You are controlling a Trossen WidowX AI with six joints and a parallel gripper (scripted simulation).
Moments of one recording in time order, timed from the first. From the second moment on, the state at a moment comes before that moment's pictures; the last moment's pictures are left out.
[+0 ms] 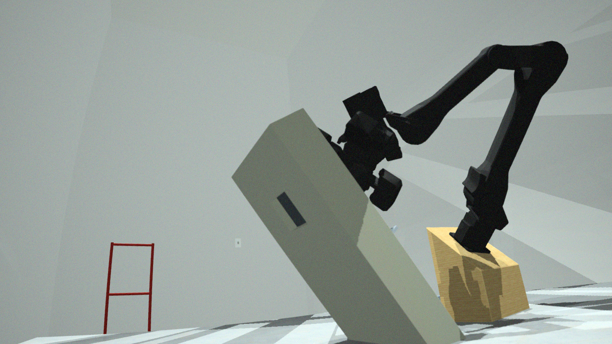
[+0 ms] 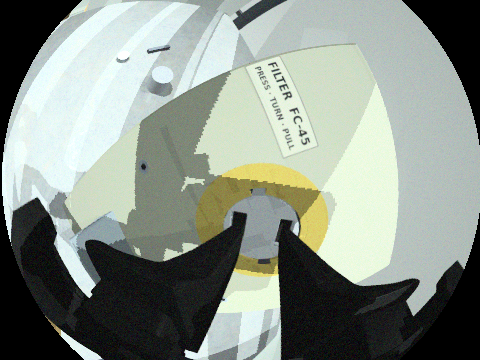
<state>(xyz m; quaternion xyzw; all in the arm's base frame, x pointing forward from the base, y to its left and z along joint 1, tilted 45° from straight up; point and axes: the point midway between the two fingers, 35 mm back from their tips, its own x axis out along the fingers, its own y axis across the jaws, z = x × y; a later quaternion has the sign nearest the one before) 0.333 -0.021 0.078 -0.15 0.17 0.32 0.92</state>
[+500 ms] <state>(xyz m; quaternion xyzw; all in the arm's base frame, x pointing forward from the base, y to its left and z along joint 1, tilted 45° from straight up) 0.335 -0.020 0.077 -0.15 0.17 0.32 0.92</state>
